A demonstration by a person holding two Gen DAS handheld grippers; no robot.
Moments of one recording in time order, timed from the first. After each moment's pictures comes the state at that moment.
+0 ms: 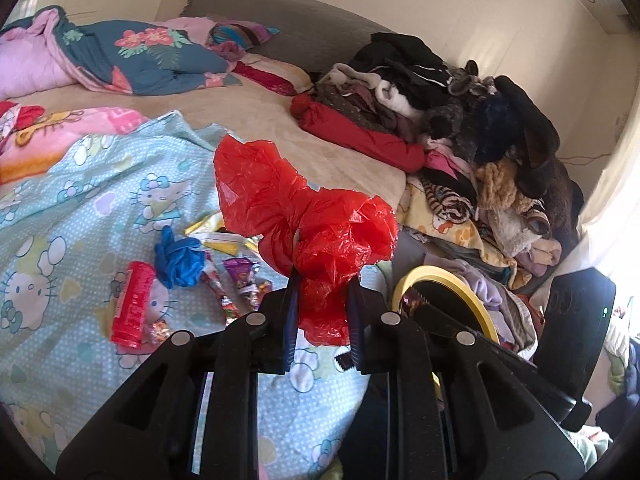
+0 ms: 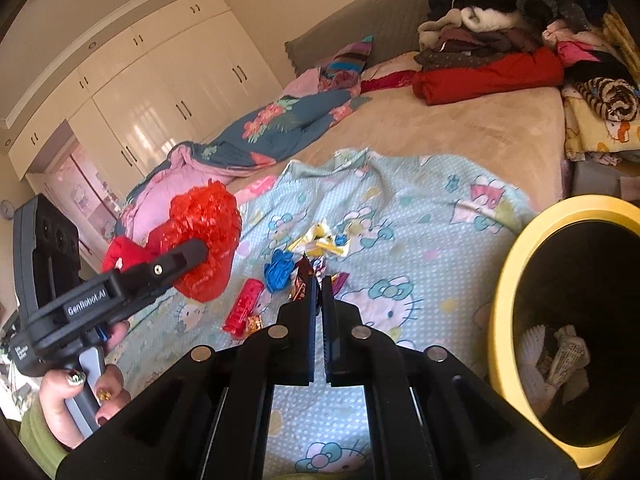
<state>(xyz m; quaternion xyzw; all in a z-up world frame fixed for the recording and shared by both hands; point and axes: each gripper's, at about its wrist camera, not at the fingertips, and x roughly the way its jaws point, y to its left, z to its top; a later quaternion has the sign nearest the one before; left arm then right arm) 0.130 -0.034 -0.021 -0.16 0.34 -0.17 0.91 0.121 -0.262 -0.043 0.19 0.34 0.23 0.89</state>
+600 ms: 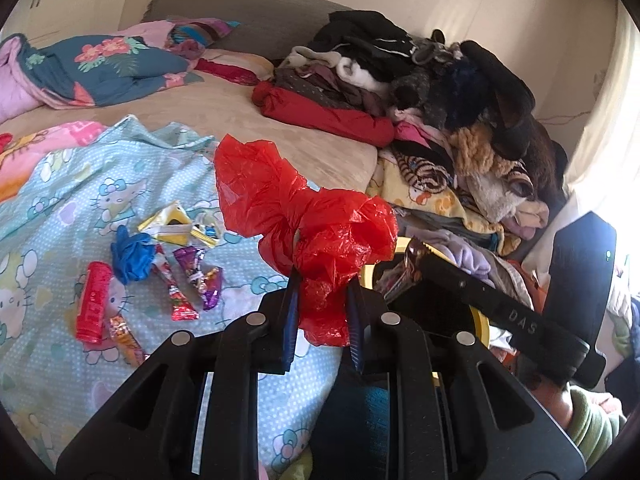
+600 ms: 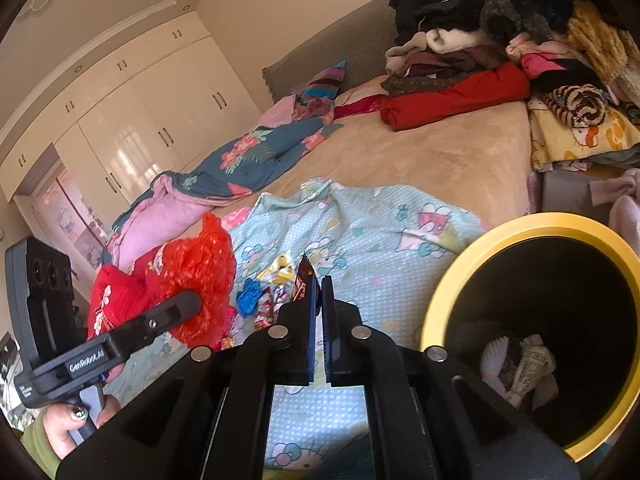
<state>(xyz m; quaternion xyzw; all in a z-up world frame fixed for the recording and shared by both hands) 0.120 -0.088 -0.020 -0.11 0.35 -0.22 0.90 0.111 -0.319 -0.033 0.21 0.31 0.19 0.91</state>
